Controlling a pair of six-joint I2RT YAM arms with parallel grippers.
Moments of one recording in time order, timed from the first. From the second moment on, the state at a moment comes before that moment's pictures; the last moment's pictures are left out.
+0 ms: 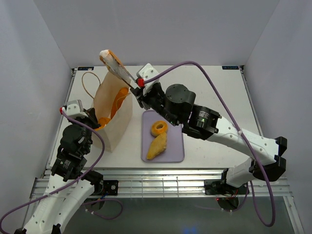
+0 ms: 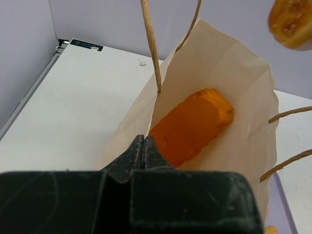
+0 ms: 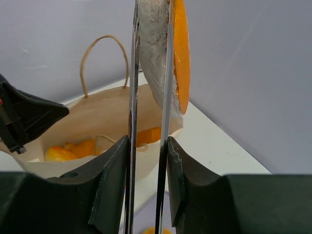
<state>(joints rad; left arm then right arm) -0.41 0.48 0.73 -0.27 -0.49 -0.22 1.25 1.44 1.71 -0.20 0.44 -0.25</state>
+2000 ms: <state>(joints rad) -0.41 0.49 0.73 -0.27 -0.51 -0.22 1.16 1.14 1.40 -0.06 0.45 0.08</state>
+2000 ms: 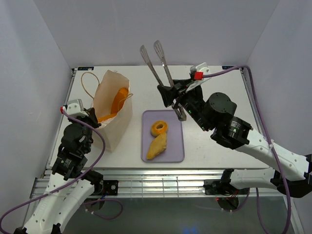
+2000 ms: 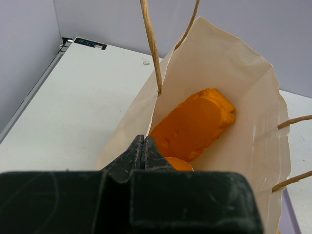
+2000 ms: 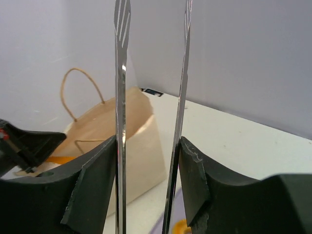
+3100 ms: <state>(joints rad) -0.41 0.50 0.73 -0.26 -0.51 -0.22 0.55 1.21 0.55 0.09 0.26 0.29</state>
